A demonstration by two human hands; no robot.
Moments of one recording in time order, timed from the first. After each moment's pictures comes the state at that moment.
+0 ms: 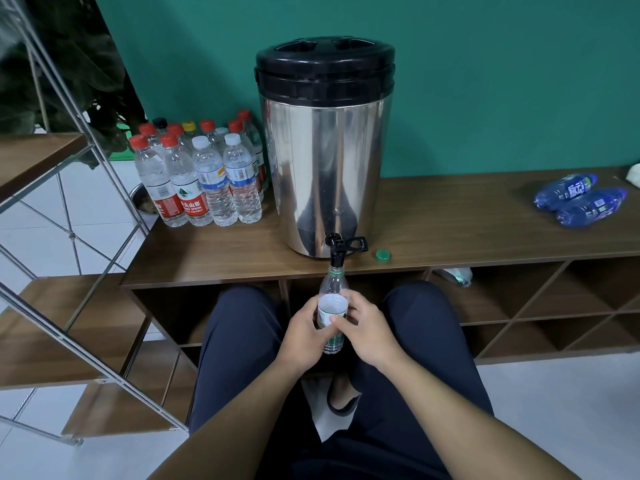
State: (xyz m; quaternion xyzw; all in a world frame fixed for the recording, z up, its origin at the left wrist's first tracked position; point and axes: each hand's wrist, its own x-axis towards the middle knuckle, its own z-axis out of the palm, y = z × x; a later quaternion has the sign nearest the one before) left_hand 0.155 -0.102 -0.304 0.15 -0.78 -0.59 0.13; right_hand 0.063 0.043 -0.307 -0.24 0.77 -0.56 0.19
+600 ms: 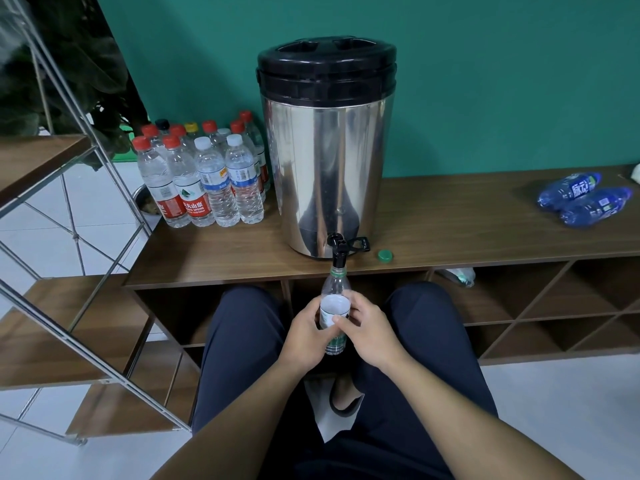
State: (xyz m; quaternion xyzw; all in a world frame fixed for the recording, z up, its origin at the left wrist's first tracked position) left_hand 0.156 -0.101 -0.303 0.14 -0.78 -0.59 0.14; right_hand 0.065 0.044 -0.306 -0.24 0.76 -0.57 0.19
